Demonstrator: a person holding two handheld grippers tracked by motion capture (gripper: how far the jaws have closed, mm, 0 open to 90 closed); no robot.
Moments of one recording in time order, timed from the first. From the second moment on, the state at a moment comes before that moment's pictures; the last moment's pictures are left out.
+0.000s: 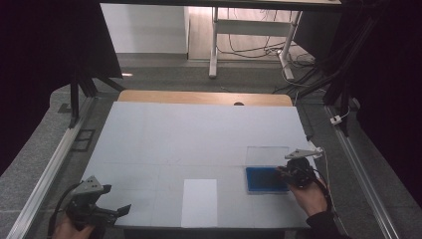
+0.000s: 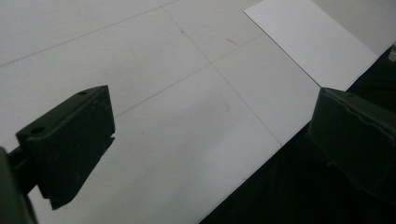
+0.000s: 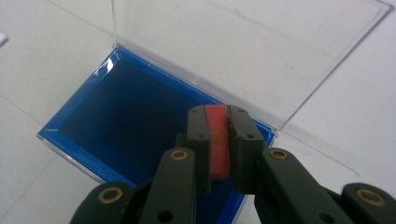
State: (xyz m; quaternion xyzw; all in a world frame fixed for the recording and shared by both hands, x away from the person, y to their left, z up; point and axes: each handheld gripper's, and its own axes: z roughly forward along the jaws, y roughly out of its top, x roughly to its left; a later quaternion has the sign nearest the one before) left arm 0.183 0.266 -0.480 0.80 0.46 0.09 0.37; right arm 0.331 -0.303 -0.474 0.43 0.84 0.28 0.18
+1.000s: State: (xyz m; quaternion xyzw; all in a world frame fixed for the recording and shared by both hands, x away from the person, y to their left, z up) left arm 0.183 0.266 -0.480 0.80 0.46 0.09 0.38; right arm 0.332 -0.310 -0.475 0.44 0.83 0.30 0.16
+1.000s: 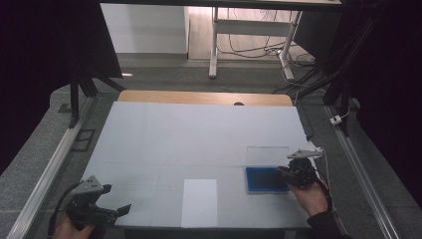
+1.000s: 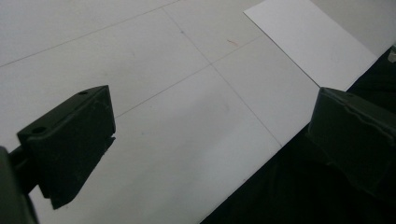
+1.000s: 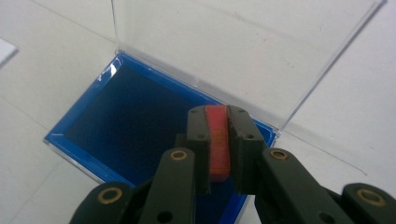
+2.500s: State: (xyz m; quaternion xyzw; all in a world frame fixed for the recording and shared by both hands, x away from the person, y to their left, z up) left arm 0.184 0.266 -0.480 0.80 0.46 0.09 0.37; right arm 0.336 -0.250 -0.475 0.36 0.86 0.34 0.13
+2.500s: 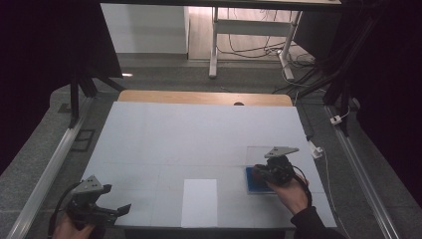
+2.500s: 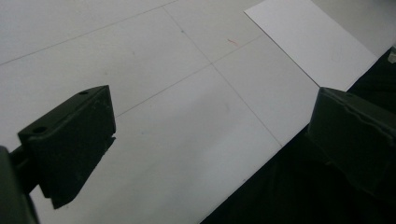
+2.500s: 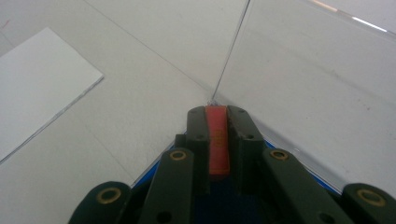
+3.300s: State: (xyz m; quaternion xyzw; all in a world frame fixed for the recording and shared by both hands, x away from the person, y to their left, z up) left arm 0.184 0.265 -0.481 0.80 0.46 0.09 0.37; right arm 0.328 -0.232 -0.481 0.33 0.88 0.29 0.18
